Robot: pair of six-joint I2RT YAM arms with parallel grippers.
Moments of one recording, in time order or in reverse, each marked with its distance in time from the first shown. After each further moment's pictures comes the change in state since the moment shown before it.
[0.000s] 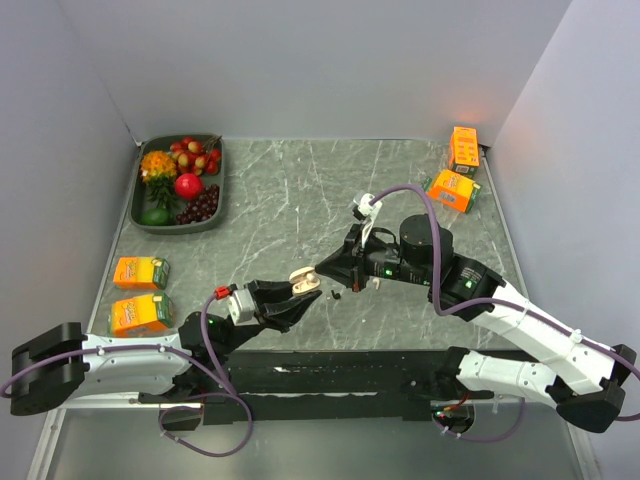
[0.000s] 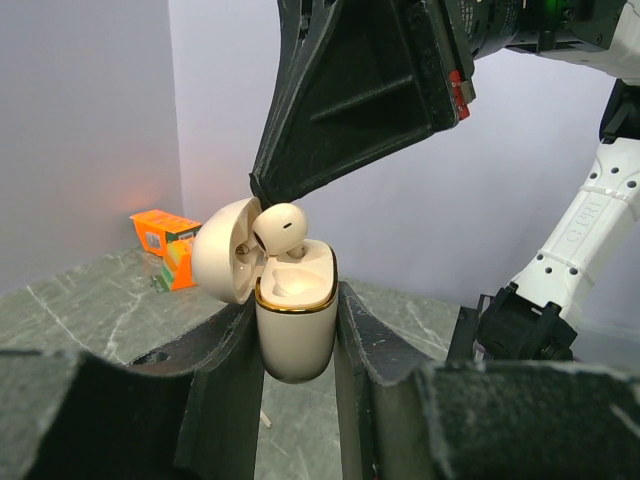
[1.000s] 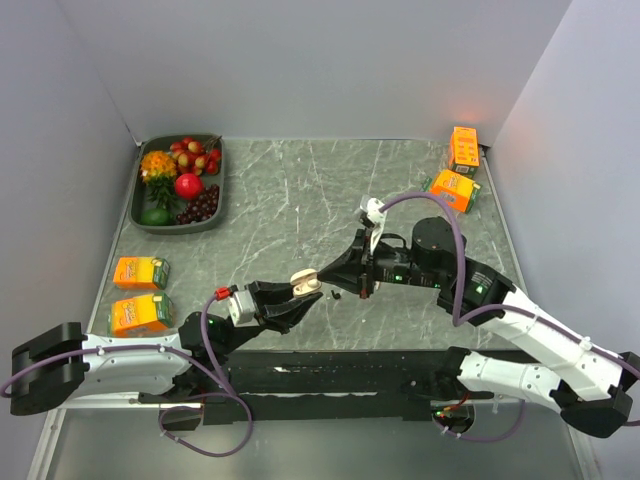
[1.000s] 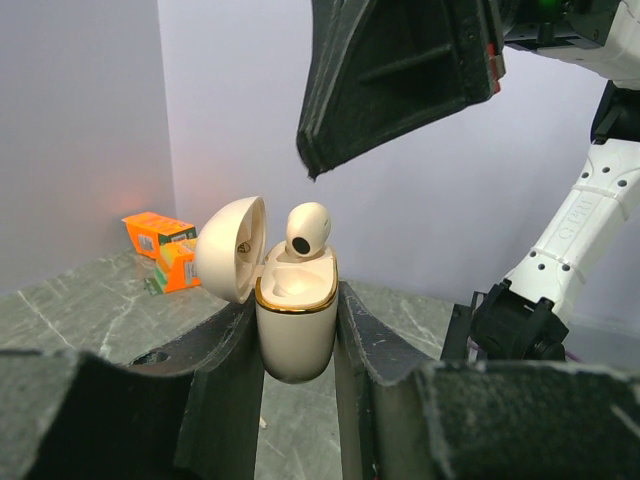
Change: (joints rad) left arm -0.002 0.000 0.000 0.000 0.018 0.001; right arm 0.002 -0.039 -0.004 0.016 -0.109 -0.035
